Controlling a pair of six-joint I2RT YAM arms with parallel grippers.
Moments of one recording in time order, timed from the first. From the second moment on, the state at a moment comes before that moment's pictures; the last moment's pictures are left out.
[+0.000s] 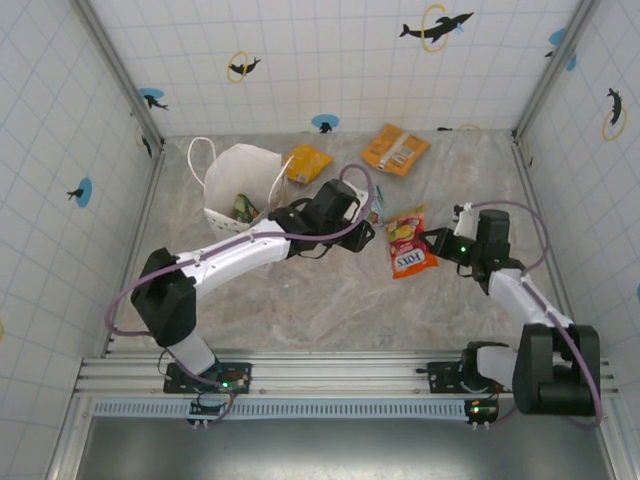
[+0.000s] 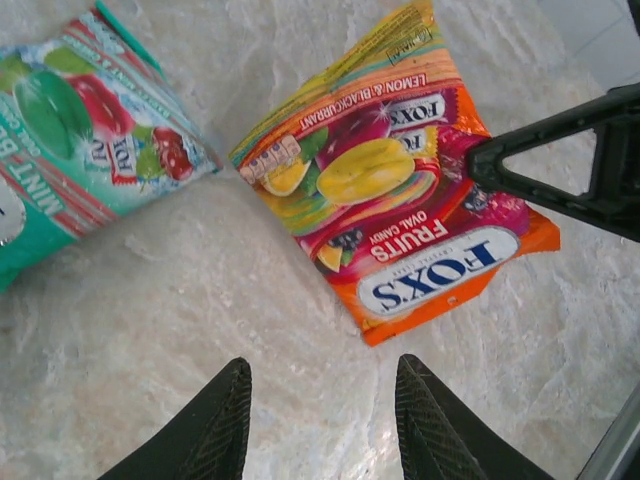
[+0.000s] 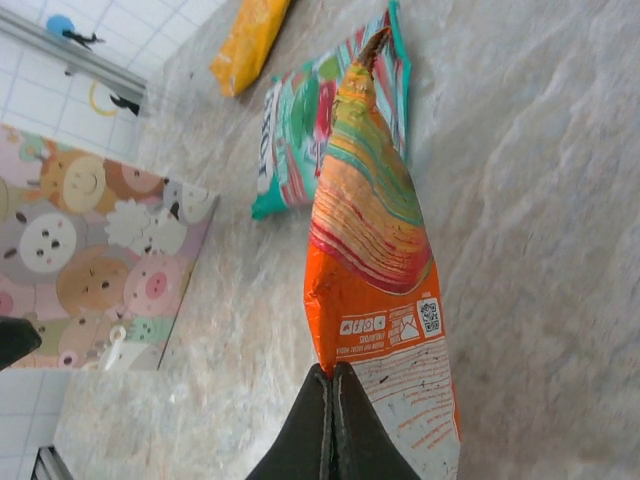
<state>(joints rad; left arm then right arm) -0.91 1.66 1.30 -0.42 0.14 -0.35 0.04 1.12 0.49 -0.05 -0.67 0.46</state>
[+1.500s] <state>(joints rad) -0.98 1.66 1.15 -0.34 0.22 -0.45 0.05 1.37 0.50 -0.34 -0.64 0.31</state>
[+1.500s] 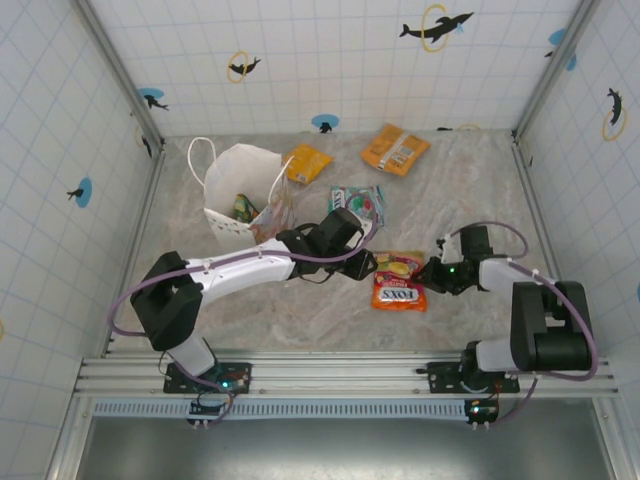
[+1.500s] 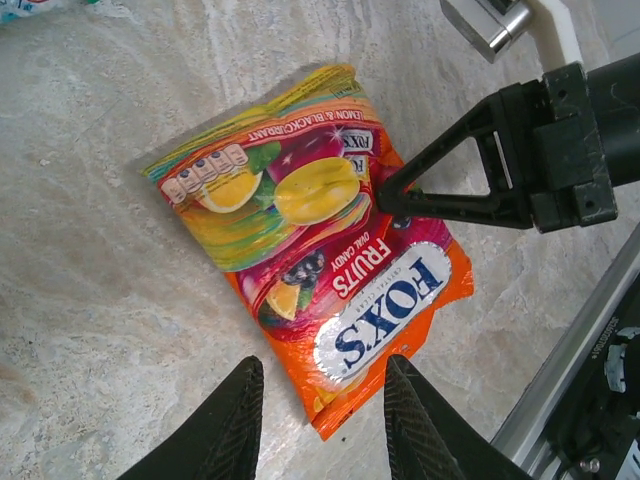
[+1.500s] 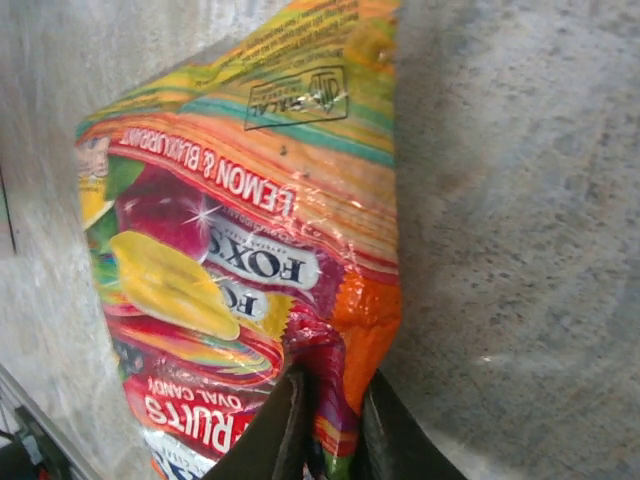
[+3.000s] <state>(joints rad) -0.93 1.28 0.69 0.41 0.23 -0.52 0.14 0.90 0.57 0.37 -0.96 0.45</state>
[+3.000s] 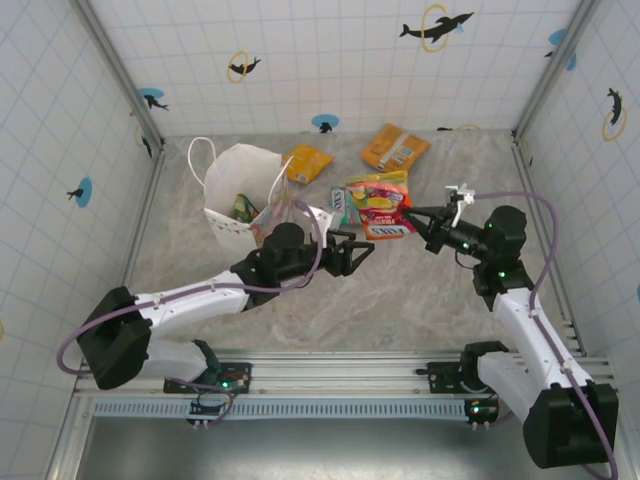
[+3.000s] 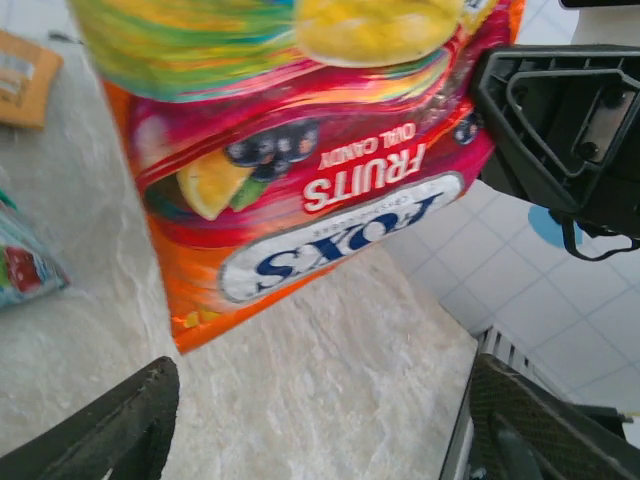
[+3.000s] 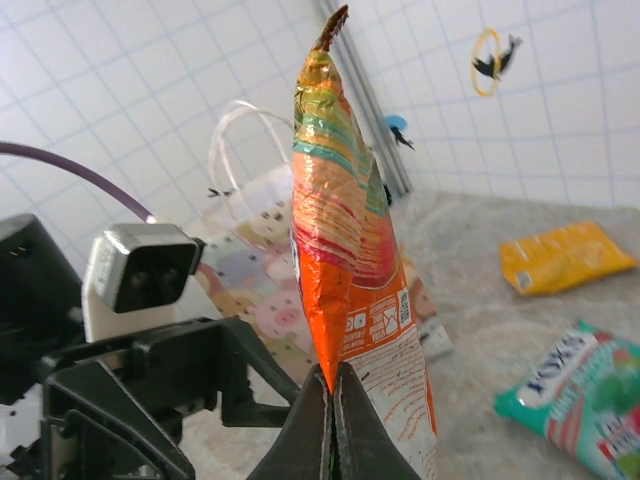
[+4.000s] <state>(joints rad) -0.85 1.22 0.60 0.82 0.42 -0.37 0.26 0.97 0.63 0.60 -1.16 0.65</state>
